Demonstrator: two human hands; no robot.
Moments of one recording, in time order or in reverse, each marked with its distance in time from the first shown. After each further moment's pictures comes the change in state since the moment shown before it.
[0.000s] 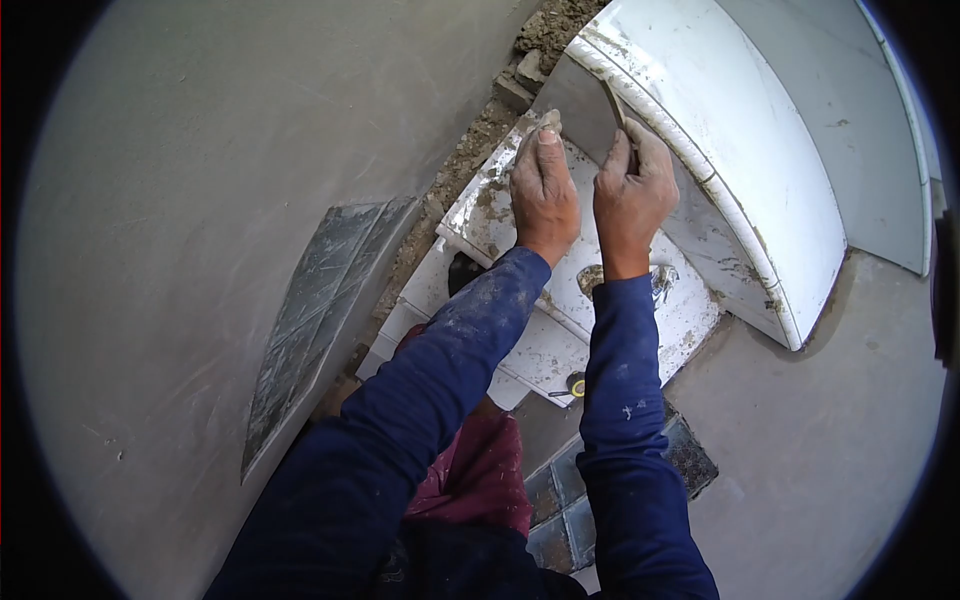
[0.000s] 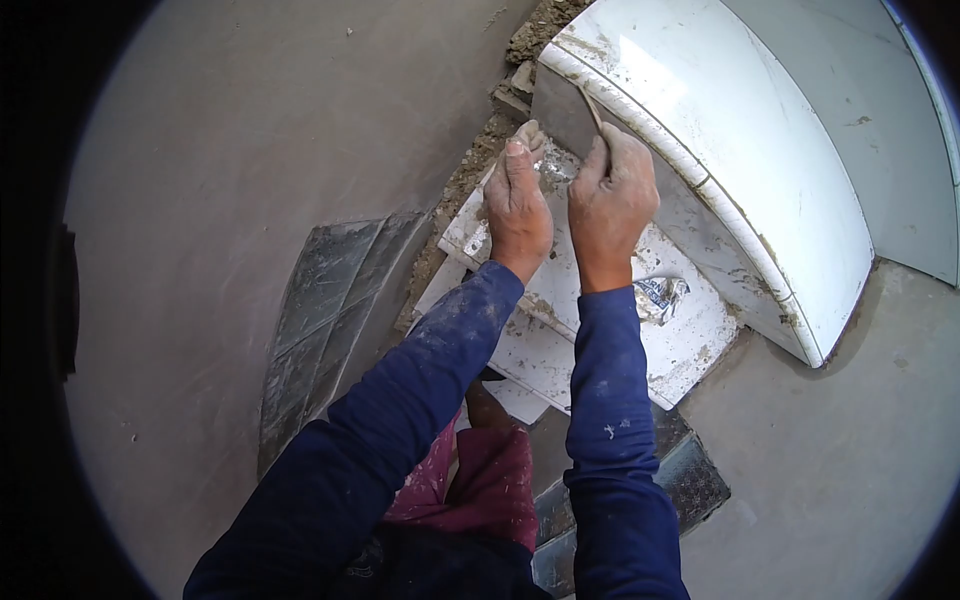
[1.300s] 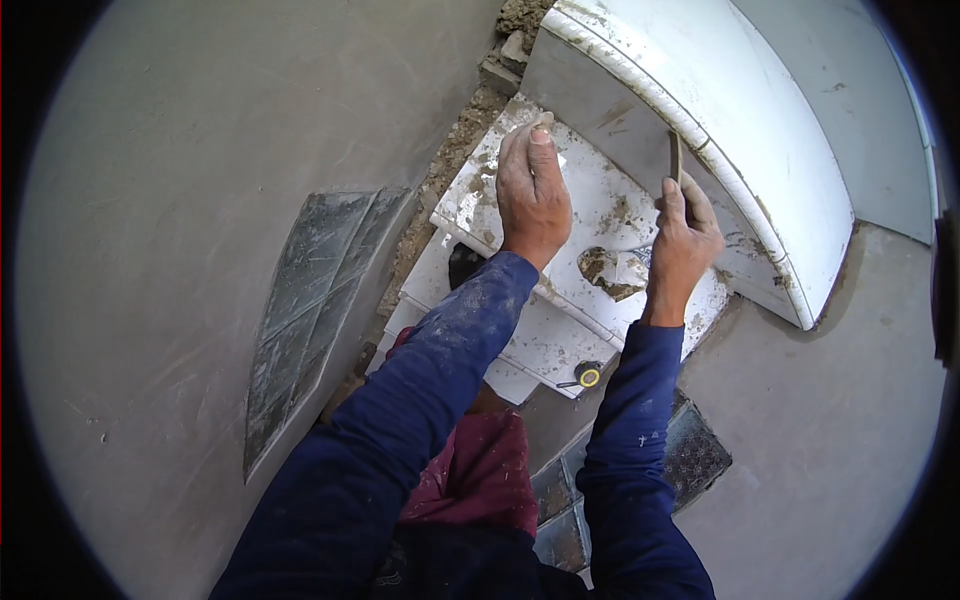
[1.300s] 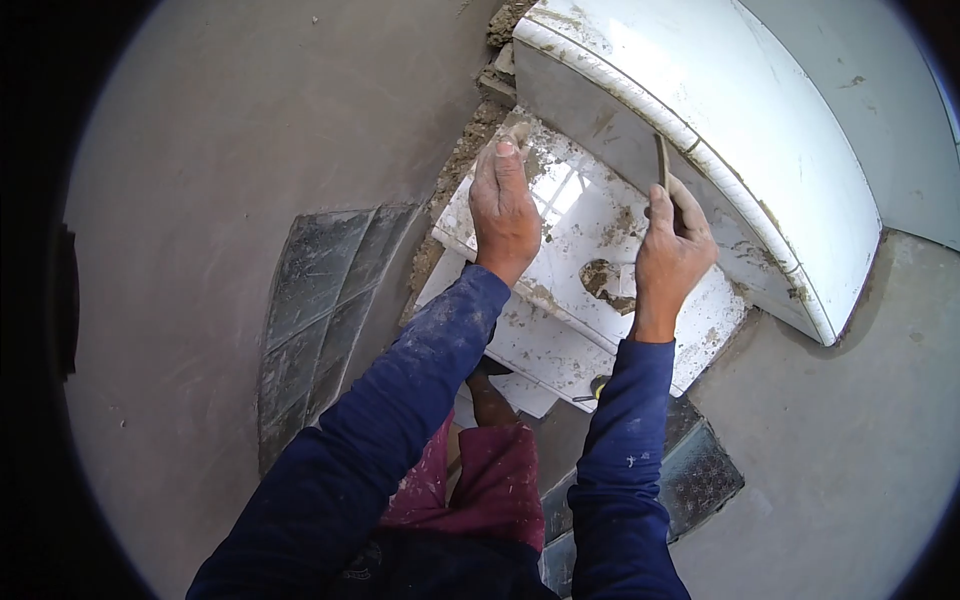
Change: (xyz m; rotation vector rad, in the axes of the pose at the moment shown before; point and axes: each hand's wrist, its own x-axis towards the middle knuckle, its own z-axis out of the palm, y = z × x) left_hand -0.026 0.008 -0.010 0.190 -0.020 0.088; right_hand -0.039 0.047 -0.076 0.208 -0.002 0.584
